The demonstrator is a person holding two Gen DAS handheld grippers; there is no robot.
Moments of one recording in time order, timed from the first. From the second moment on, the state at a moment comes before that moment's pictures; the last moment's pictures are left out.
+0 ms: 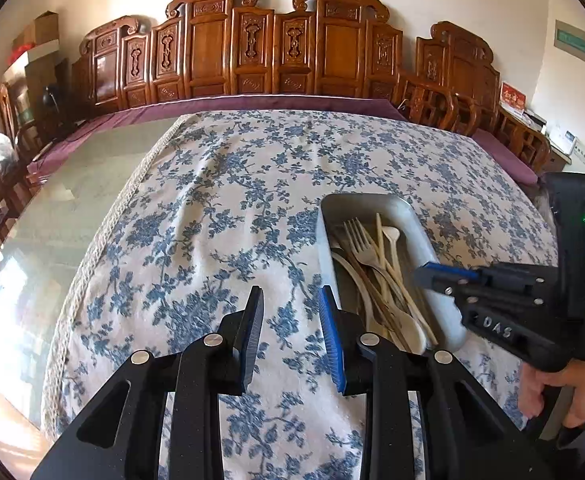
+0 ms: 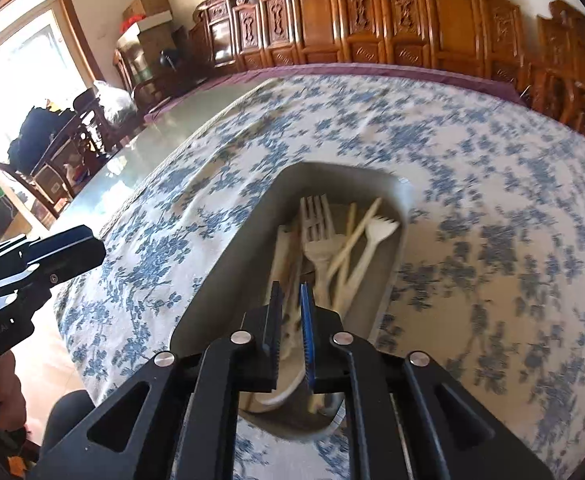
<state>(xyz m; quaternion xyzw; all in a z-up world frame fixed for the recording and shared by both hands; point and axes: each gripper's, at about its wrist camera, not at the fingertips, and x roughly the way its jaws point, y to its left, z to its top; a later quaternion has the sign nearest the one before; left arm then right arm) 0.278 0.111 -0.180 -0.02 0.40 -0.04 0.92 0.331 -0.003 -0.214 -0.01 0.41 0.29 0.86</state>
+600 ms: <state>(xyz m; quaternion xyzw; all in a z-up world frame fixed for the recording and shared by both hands) 0.209 0.080 -0.141 -0.01 0.37 -0.07 0.93 0.233 -0.097 -0.143 0.00 0.33 0.21 0.92</state>
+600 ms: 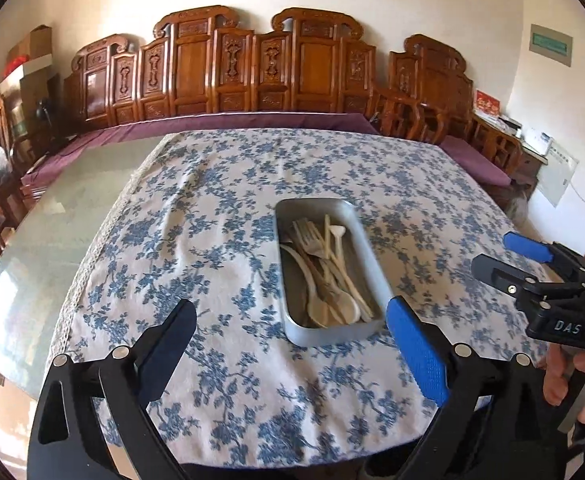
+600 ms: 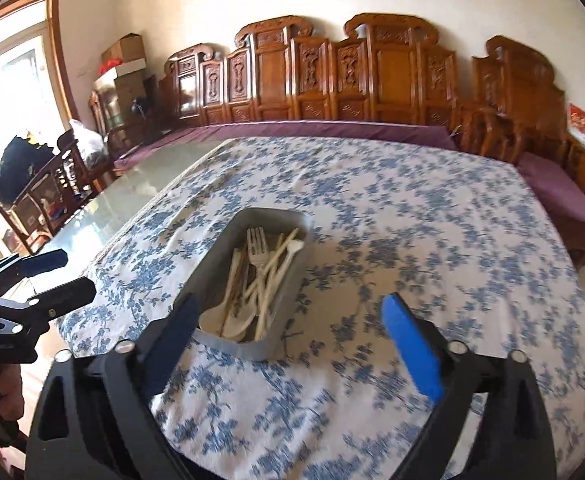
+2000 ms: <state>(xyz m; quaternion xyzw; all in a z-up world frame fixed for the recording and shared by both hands) 0.097 0.014 0.010 0.01 0.23 -0.04 0.97 0.085 -0.181 0.014 0.01 0.15 0.13 0.98</state>
